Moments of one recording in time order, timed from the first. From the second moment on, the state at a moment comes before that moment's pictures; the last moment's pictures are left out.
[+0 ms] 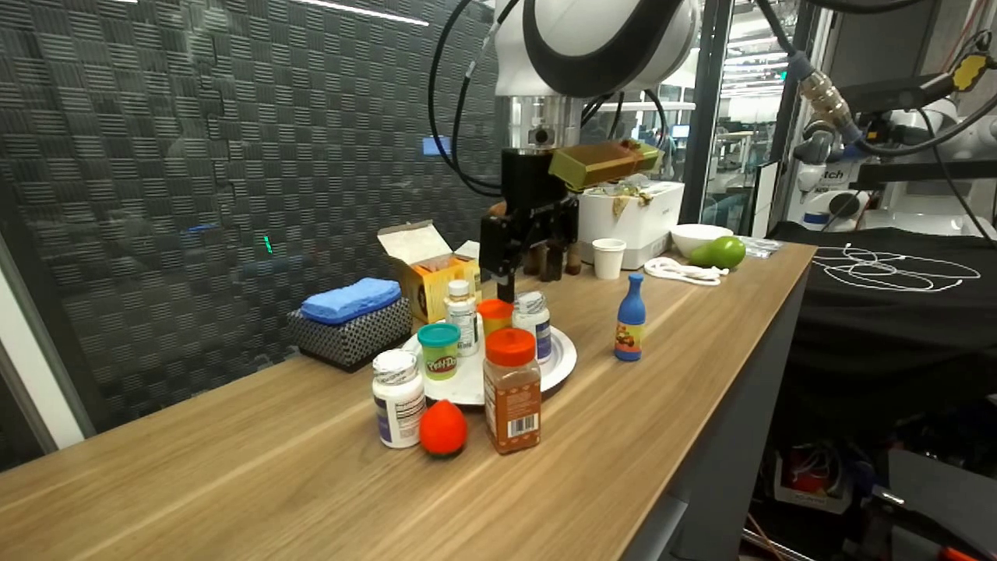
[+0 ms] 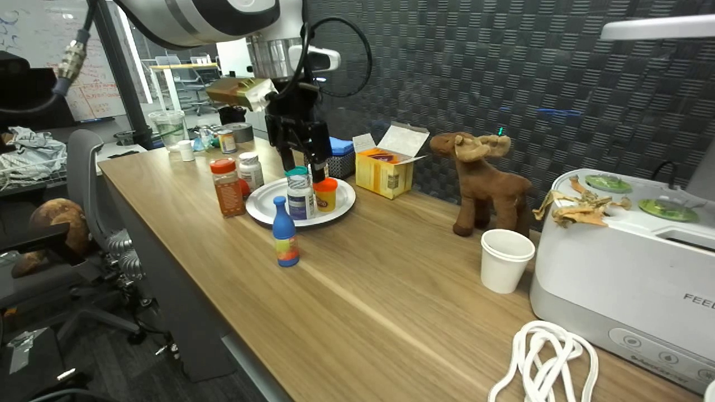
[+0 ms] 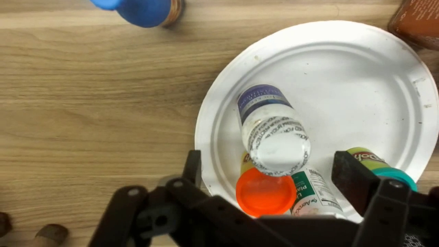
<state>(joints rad) 0.09 0.15 0.04 -2.05 -0.10 2.29 0.21</state>
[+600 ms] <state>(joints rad) 0.10 0.08 0.05 -1.98 -0.11 2.24 0.25</state>
